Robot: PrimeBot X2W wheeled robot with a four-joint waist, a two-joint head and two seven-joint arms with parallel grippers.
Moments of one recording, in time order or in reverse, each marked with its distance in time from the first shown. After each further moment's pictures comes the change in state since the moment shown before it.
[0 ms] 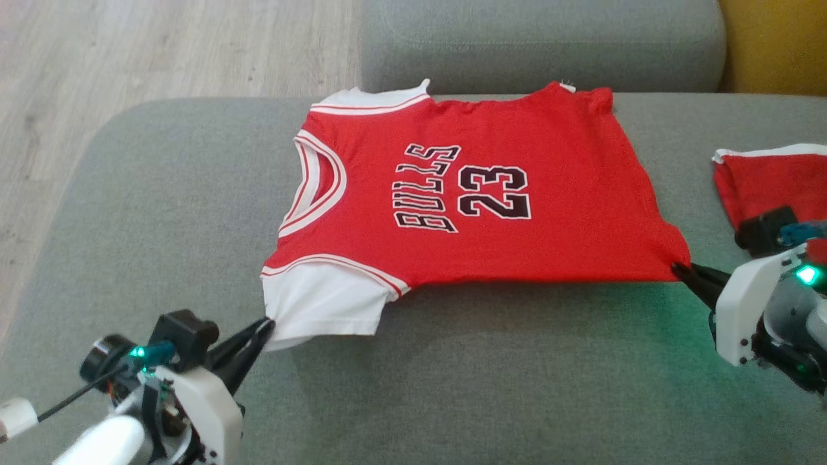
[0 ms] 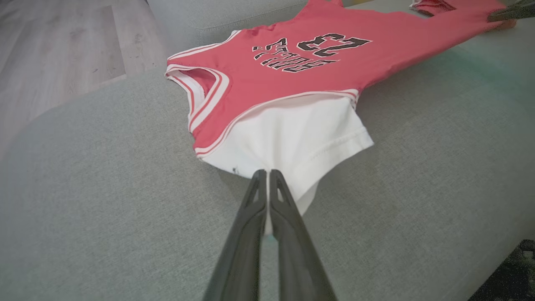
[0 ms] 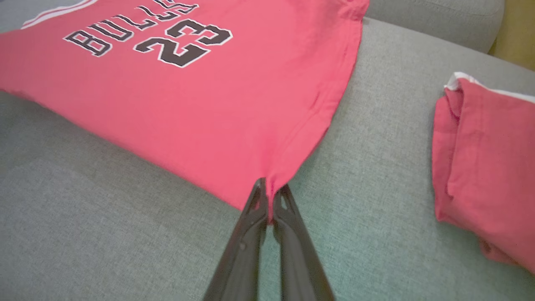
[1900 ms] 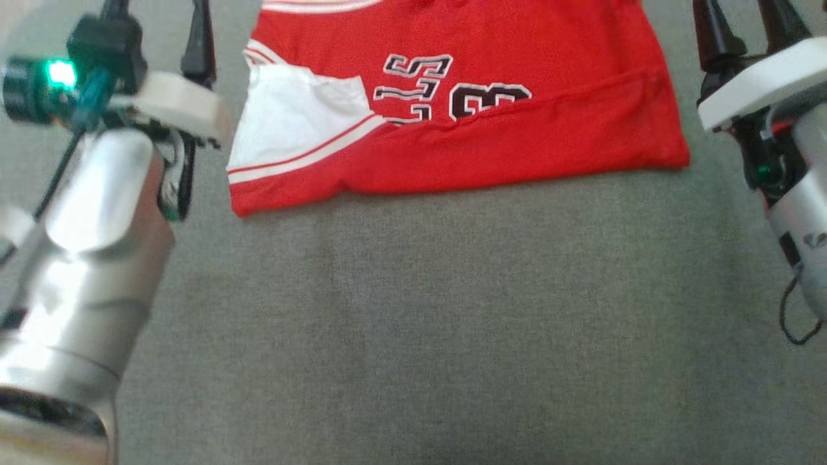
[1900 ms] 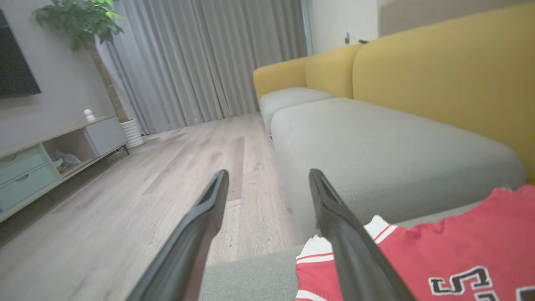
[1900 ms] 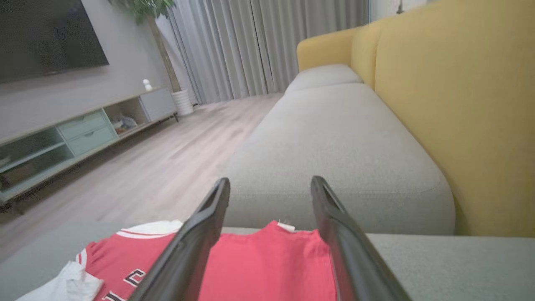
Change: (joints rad) left arm -0.778 -0.386 0.111 0.785 0.151 0.165 -0.507; right arm -0.429 0.306 -0.269 0.291 -0.081 0.000 -0.475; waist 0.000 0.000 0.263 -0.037
